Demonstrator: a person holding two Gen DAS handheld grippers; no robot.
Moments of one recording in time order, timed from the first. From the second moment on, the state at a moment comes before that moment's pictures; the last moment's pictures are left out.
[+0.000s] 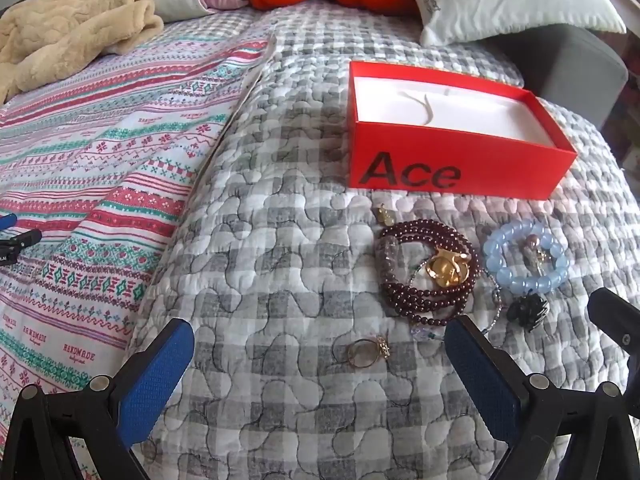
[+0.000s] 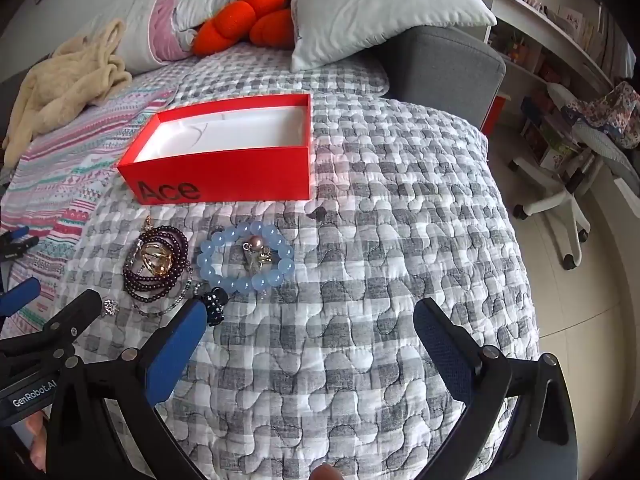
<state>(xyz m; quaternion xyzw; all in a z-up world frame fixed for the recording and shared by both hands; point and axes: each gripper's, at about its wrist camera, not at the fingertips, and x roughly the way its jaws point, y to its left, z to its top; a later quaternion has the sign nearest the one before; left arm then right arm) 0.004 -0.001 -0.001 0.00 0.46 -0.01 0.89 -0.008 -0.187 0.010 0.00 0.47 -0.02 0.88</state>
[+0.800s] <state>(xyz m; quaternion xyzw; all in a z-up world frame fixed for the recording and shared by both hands) 0.004 -0.010 -0.005 0.00 0.47 -0.02 0.88 -0.010 -0.192 0.012 0.00 0.48 -0.01 0.88</state>
